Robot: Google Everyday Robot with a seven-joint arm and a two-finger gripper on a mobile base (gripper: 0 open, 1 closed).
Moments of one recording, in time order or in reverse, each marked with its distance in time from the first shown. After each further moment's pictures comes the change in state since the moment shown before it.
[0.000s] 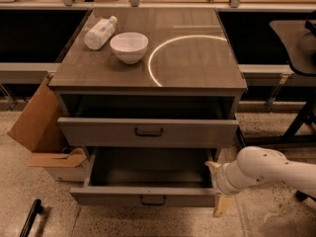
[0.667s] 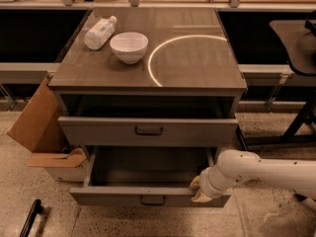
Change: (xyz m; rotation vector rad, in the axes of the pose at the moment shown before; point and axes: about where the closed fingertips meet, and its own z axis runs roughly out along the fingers) arm -0.028 0.006 0.060 -0.083 -0.042 -0.025
